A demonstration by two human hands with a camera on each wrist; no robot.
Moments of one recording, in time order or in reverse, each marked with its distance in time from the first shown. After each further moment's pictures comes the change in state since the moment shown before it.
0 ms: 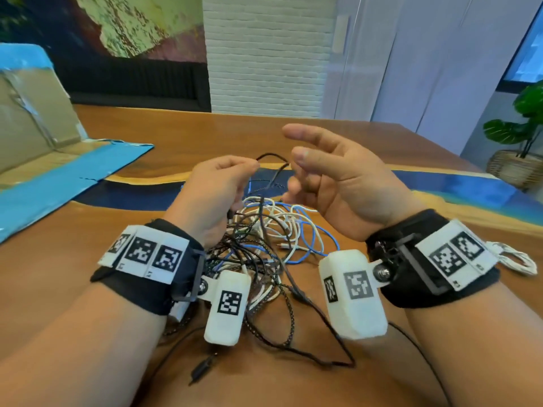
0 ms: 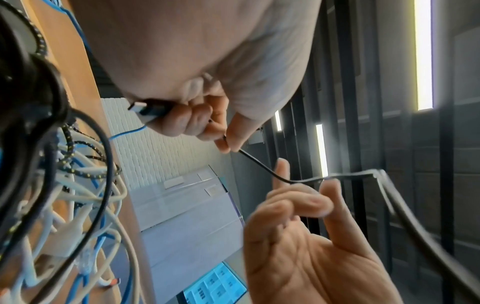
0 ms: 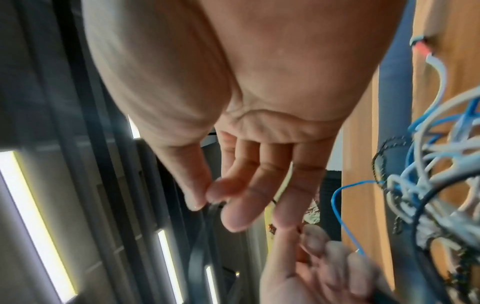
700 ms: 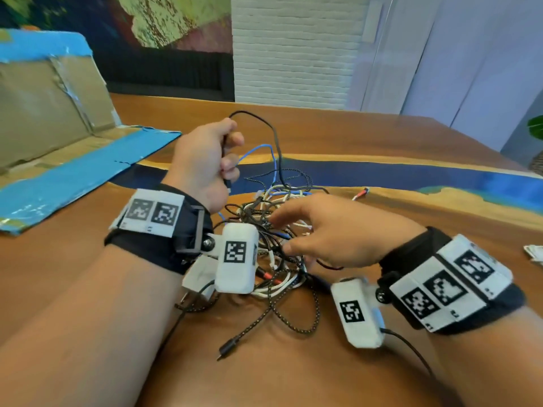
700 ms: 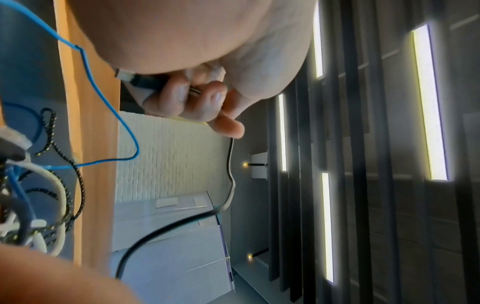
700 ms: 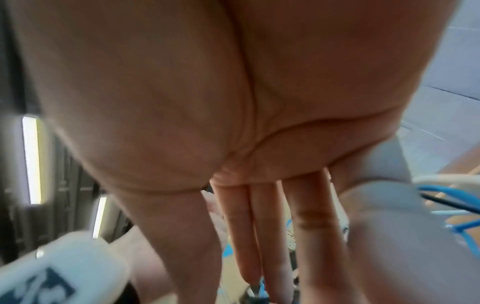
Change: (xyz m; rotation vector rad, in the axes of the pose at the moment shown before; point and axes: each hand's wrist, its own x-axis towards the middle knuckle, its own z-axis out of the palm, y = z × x) left_hand 0.009 0.027 -0.037 -0.287 0.188 -0.093; right_hand -0.006 0.037 0.019 -1.330 -0.340 0.183
